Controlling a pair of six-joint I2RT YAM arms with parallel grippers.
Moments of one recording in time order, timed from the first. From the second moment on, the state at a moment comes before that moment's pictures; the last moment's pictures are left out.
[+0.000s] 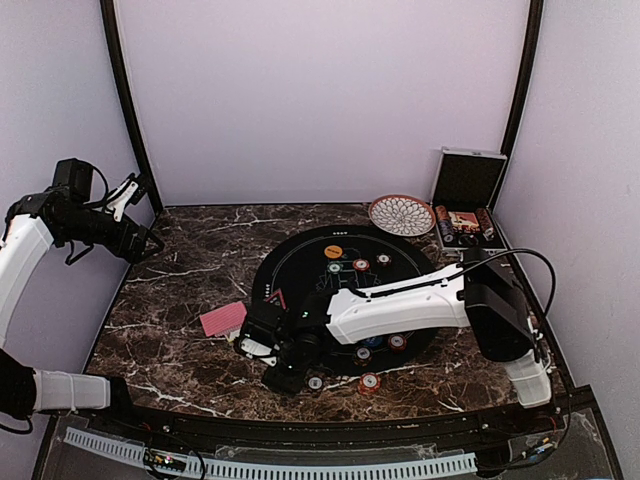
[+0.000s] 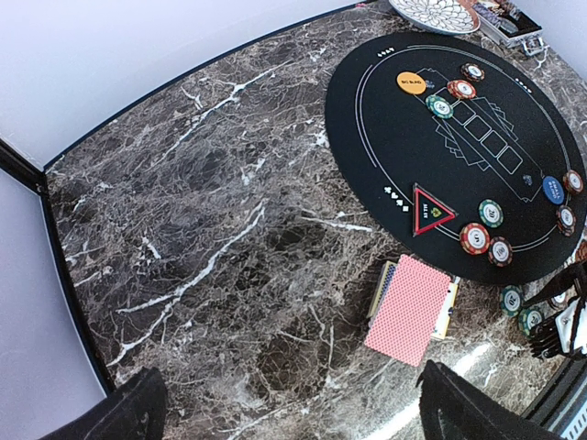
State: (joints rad) left arm 0.08 1.09 1.20 -0.97 0.43 0.49; right arm 1.33 2.21 1.71 -0.72 0.01 0.07
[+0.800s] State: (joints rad) left arm 0.08 1.08 1.20 -0.97 0.43 0.49; right arm 1.33 2.22 1.74 -0.72 0.03 0.05
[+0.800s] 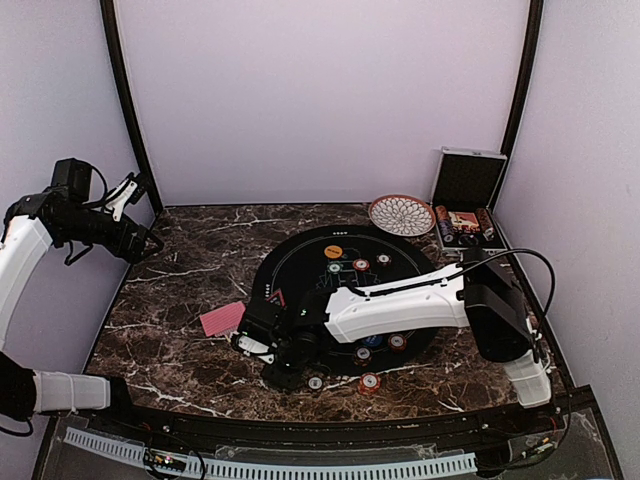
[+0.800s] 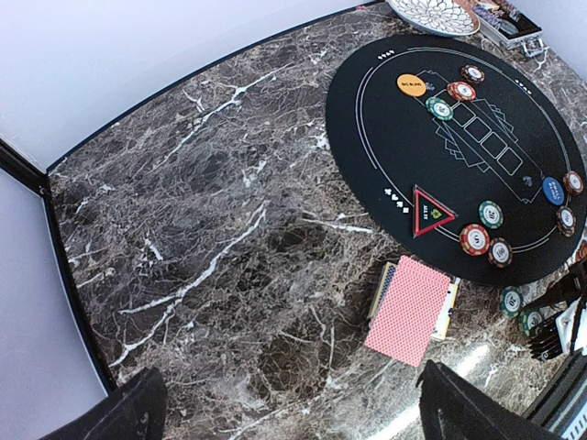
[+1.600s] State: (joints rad) left arm 0.08 1.08 1.17 -0.97 0.45 0.52; right arm 1.21 1.98 1.67 -0.78 0.09 0.10
